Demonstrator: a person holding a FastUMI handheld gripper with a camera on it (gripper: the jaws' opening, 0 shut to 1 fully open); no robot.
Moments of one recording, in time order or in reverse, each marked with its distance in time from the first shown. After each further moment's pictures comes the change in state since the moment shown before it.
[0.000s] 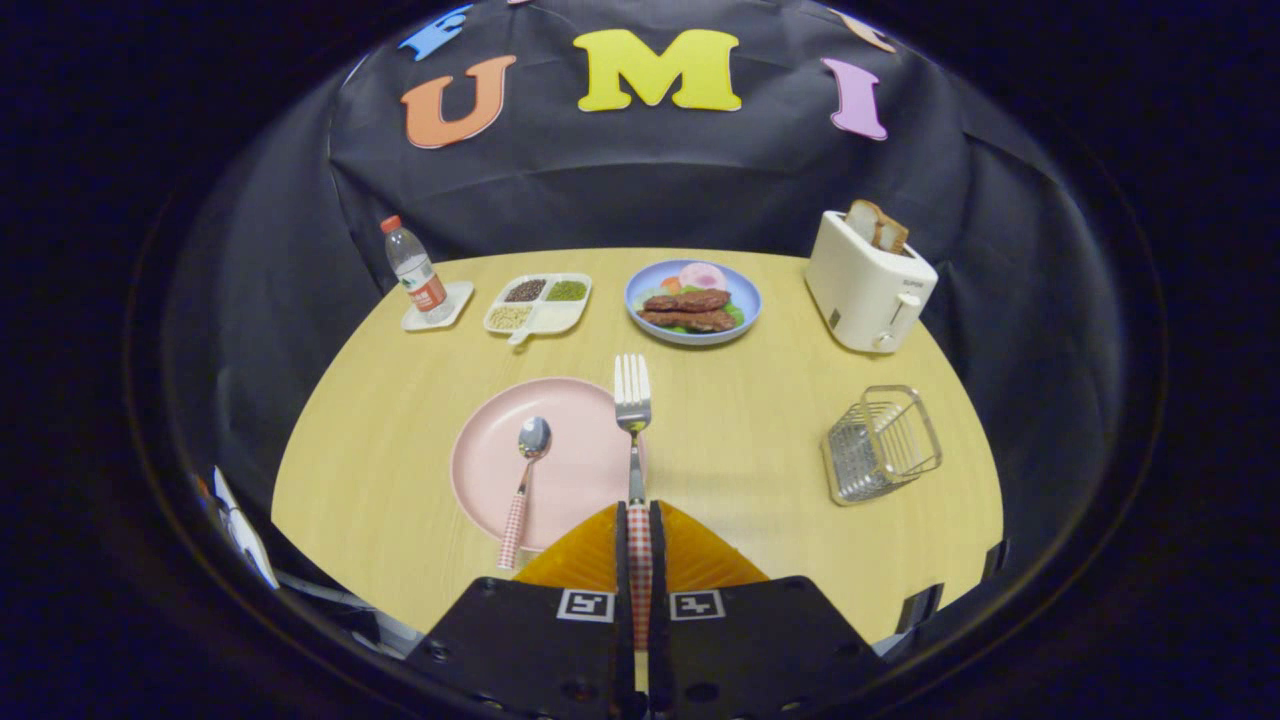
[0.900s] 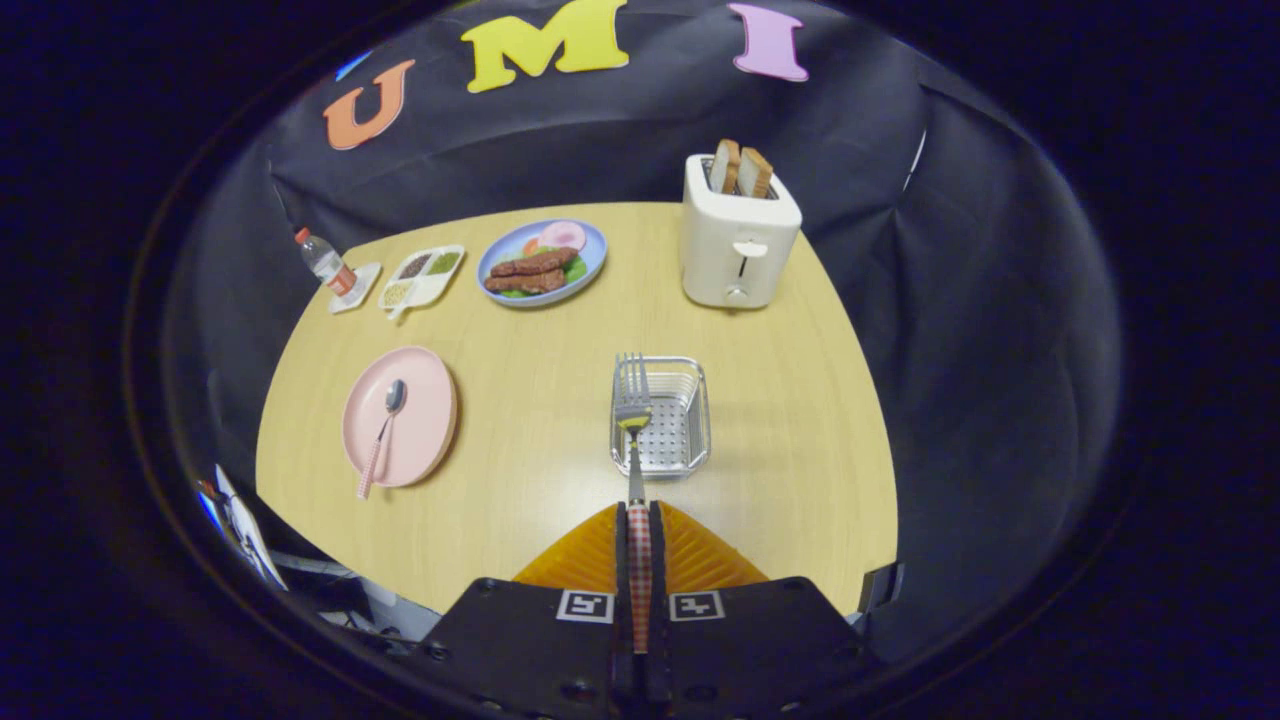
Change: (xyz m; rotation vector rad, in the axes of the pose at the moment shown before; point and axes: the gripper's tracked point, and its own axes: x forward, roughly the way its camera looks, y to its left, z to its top) arm -0.025 -0.202 -0.003 0.039 0.257 -0.035
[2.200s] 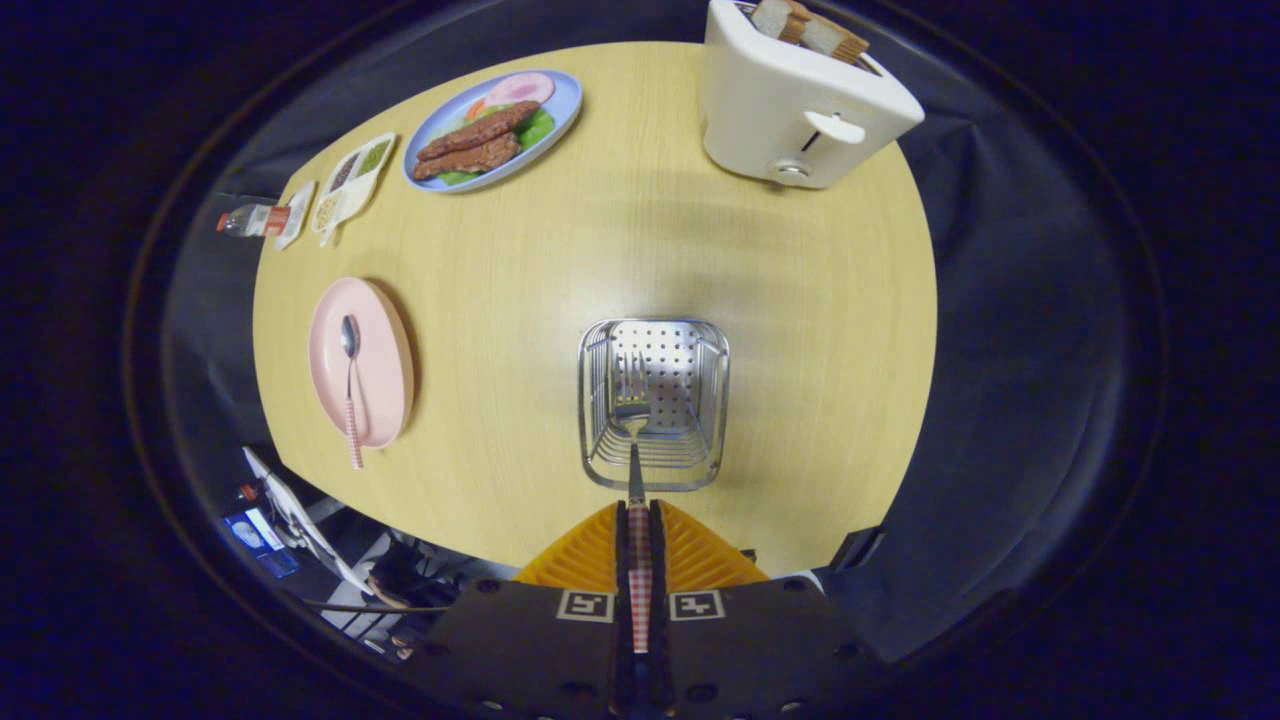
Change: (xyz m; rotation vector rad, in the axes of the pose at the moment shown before) arm 0.042 -0.006 0.030 -0.017 0.631 -0.004
